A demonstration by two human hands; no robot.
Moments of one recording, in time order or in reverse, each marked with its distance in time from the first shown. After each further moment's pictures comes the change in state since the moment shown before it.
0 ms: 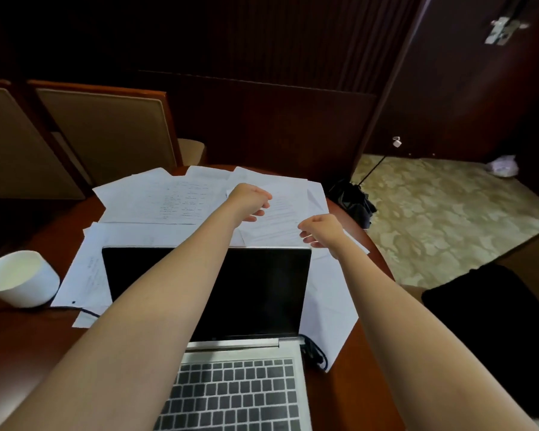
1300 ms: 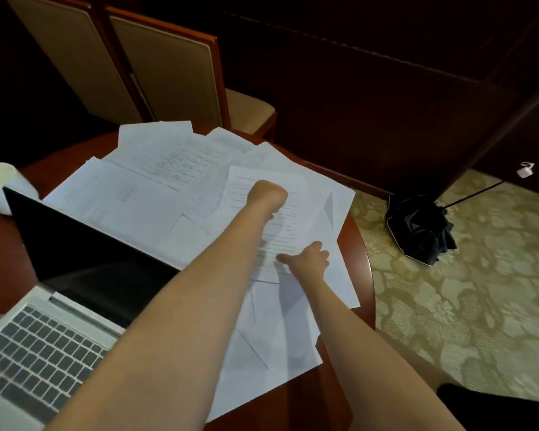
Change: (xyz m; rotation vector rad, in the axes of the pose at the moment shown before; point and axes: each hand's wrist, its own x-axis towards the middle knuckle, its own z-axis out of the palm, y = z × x) left_hand 0.112 0.044 0.141 -0.161 0.361 -0.367; right_hand 0.152 0.086 -0.025 -0.352 -0.199 0.027
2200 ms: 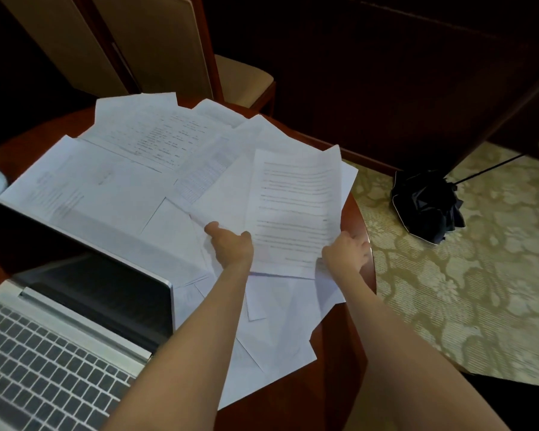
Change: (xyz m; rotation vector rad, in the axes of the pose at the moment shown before) left_hand 0.014 -0.113 0.050 -0.278 0.385 -0.229; right_hand 0.062 0.046 -0.034 -0.401 0.170 -0.017
